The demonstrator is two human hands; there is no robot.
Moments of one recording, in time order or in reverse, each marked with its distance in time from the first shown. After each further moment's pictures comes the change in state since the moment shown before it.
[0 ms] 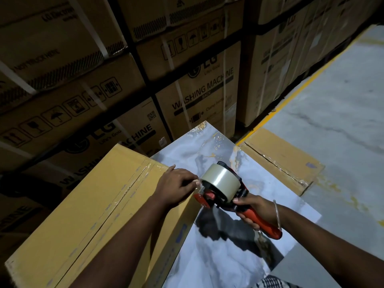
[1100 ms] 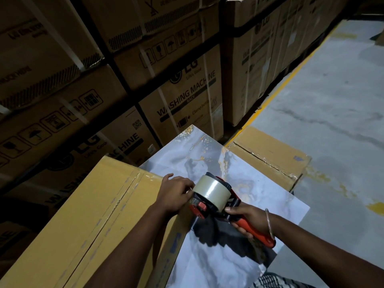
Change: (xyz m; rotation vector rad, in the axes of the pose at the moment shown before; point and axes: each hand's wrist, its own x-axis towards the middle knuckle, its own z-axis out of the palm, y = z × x) left_hand 0.020 0.018 0.019 0.071 -0.112 -0.021; right_hand -0.004 0.030 0.003 0.101 0.041 -0.053
